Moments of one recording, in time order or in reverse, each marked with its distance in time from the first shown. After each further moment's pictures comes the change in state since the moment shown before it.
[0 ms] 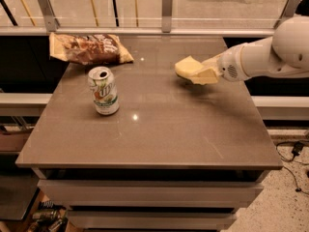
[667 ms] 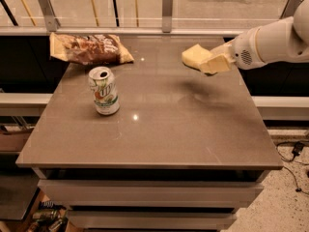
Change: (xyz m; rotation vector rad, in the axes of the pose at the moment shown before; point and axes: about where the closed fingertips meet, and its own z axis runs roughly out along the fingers) arm -0.025 -0.006 -0.042 0.013 0.007 -0.021
